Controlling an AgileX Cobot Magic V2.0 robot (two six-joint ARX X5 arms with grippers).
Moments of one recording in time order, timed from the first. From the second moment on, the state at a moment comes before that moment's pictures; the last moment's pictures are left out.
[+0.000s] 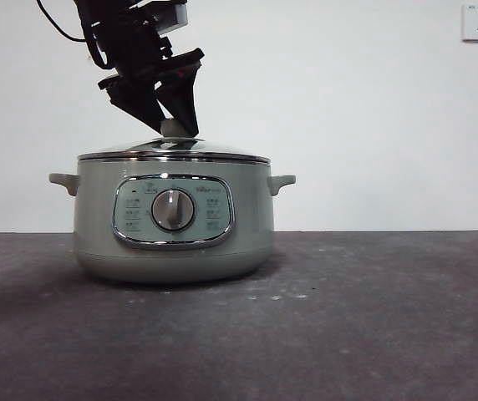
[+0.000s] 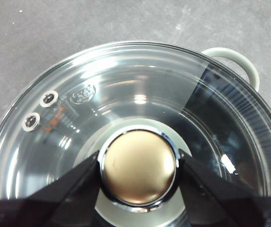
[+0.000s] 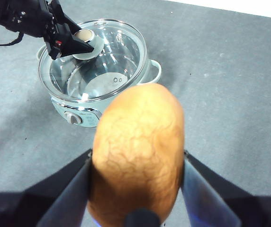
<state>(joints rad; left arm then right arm) -0.39 1.85 1.74 -0.70 0.14 0.21 0.30 1.04 1.51 -1.11 -0.24 -0.05</state>
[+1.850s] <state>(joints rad) -0.10 0.77 1.44 -1.14 0.23 0.20 0.62 2.14 2.20 -0.70 -0.24 -0.05</state>
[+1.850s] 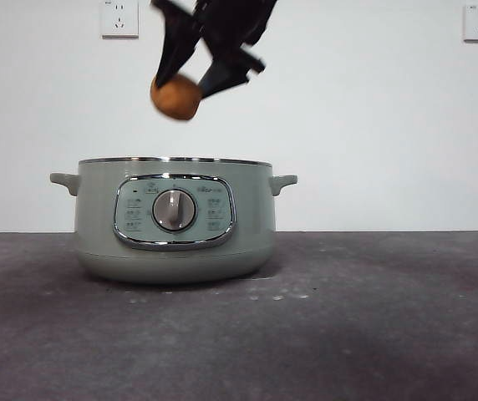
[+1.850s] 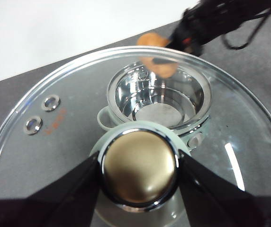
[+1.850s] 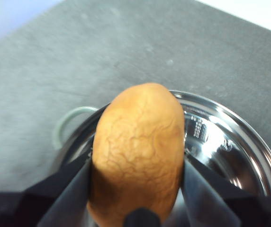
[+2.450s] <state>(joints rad) -0.10 0.71 1.44 -1.17 0.23 0.20 0.63 2.39 2.30 -0.79 -0.10 -0.14</state>
